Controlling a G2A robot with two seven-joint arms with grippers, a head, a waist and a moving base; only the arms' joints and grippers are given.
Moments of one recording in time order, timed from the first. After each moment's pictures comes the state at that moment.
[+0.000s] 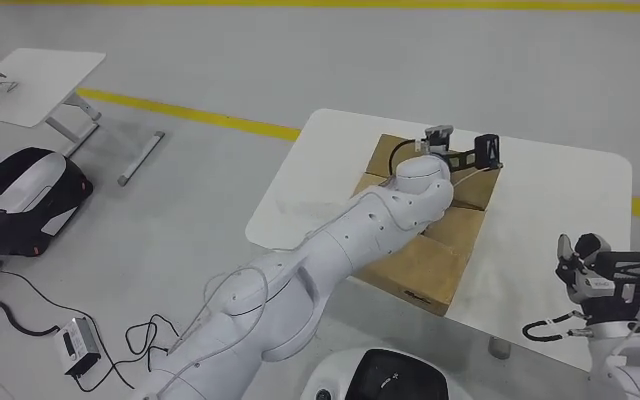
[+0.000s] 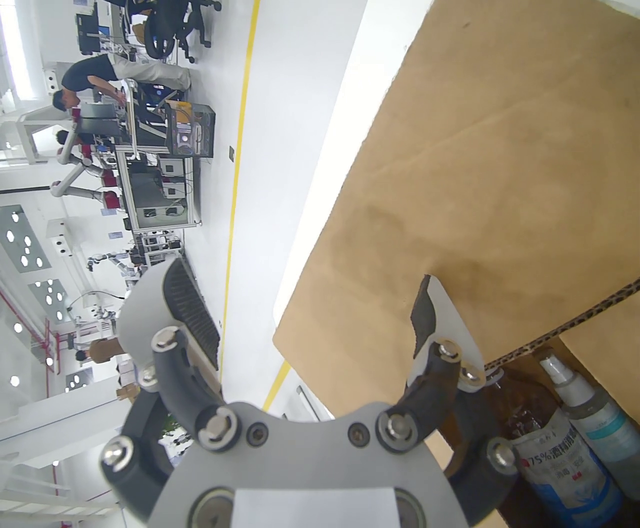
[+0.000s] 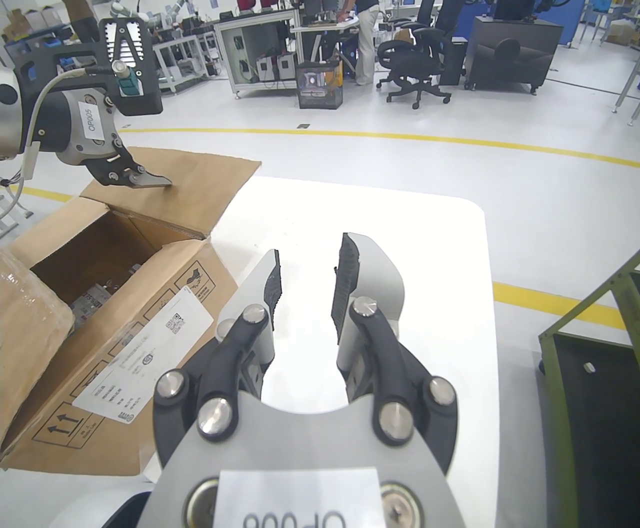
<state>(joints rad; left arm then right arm) 0.21 -1.70 -0.60 -0.61 1.78 -0.18 -0.52 -1.42 -1.23 1.58 -1.82 -1.21 -0.17 0.17</state>
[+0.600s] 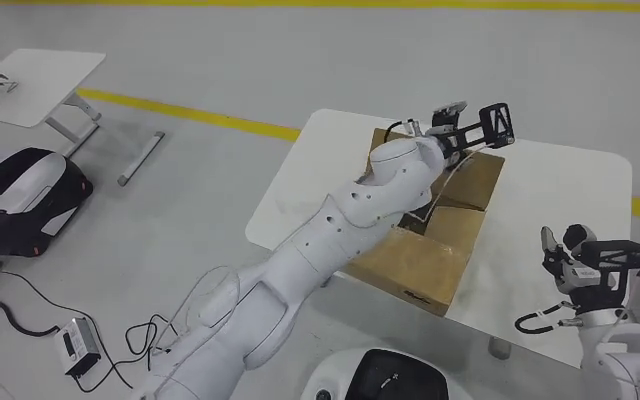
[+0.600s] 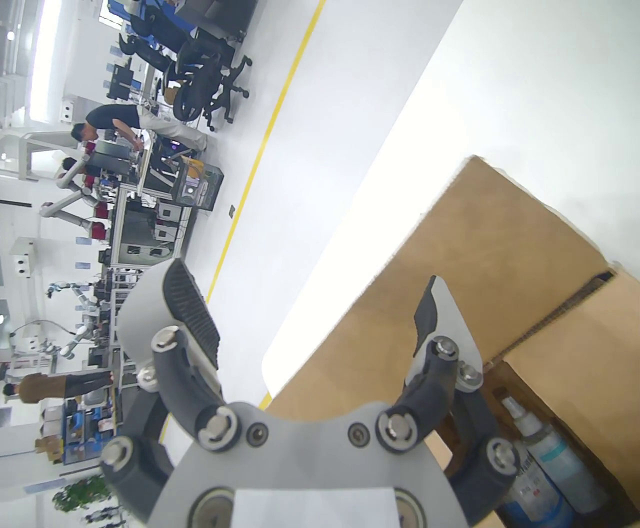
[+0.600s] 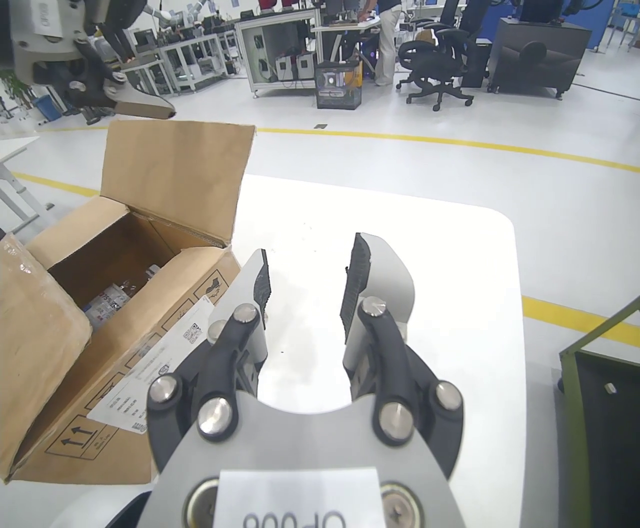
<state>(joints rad) 0.46 -1.54 -0.94 -1.21 1.81 -0.41 -0.54 -1.35 -1.23 1.53 -1.77 -1.20 -0.20 0.18</state>
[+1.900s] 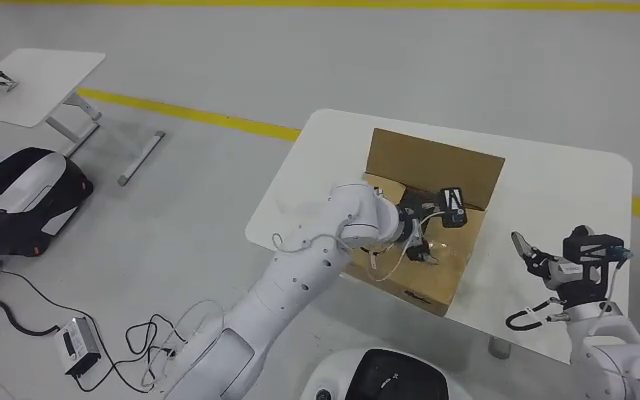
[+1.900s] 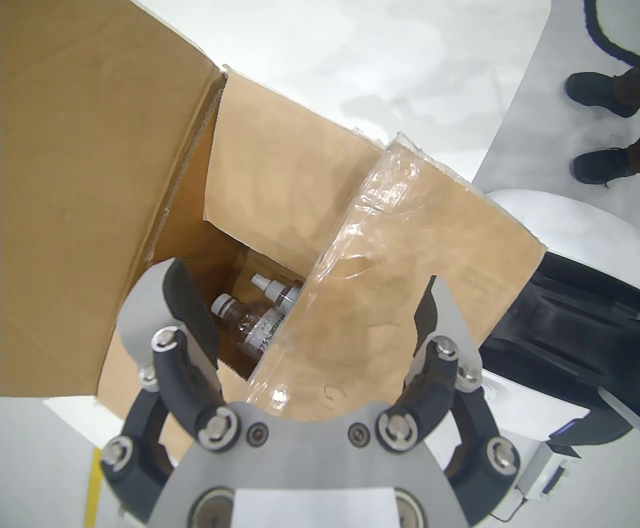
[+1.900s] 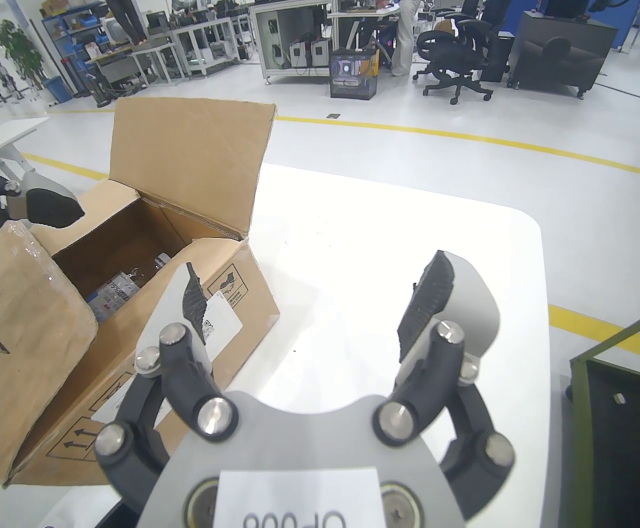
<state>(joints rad) 0.69 -1.43 -1.03 -1.43 1.10 -0.73 -1.09 -1.33 -1.22 1.49 -1.74 -1.22 -0.21 0.20</state>
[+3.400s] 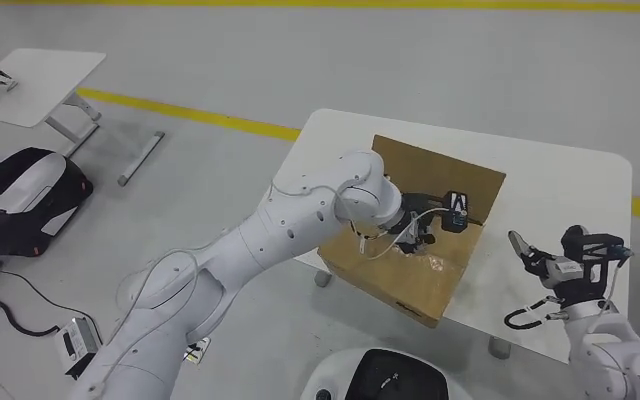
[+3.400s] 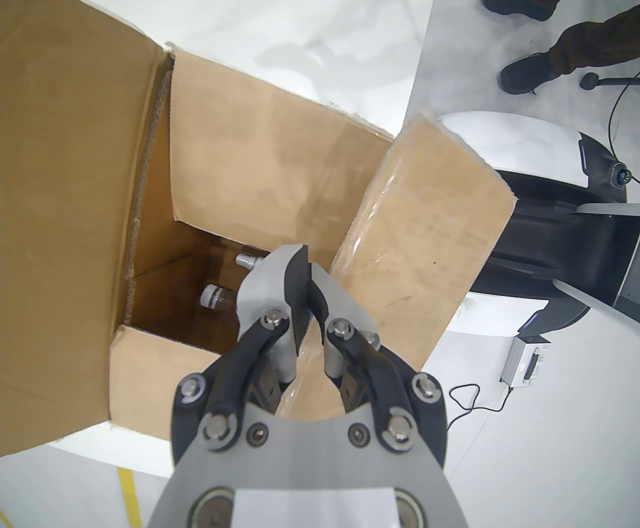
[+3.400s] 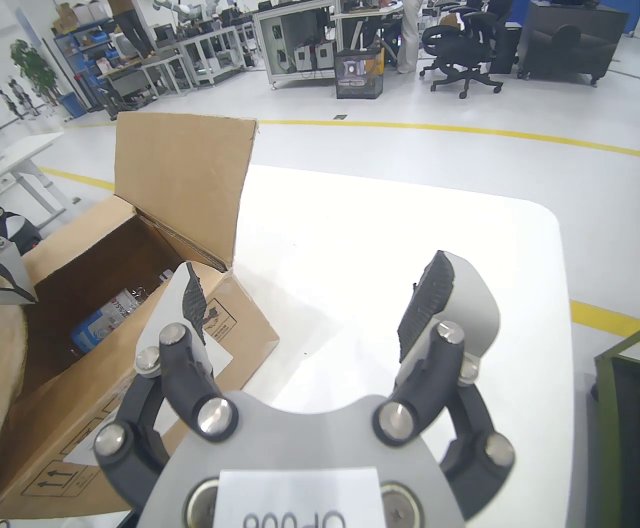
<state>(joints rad) 0.30 -1.20 -0.54 -1.33 0.58 -0.74 -1.08 -1.29 -1.22 1.48 -1.69 -1.13 -0.25 0.20</state>
